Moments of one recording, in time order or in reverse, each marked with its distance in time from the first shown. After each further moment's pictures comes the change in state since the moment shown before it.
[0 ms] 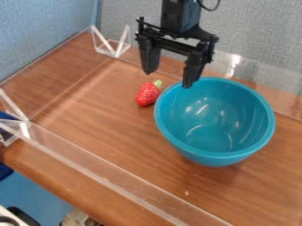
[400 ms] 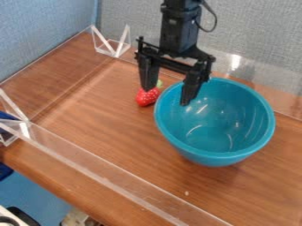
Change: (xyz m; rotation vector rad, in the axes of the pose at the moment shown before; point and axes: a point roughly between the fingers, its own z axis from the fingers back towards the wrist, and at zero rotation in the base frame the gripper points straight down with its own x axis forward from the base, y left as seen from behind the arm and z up) arm -0.005 -0.002 -0.025 -0.012 0.049 0.010
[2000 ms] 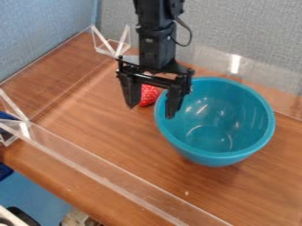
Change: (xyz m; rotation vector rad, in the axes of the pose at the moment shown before) arm -0.012 0.017 -0.019 -0.064 -0.026 0.095
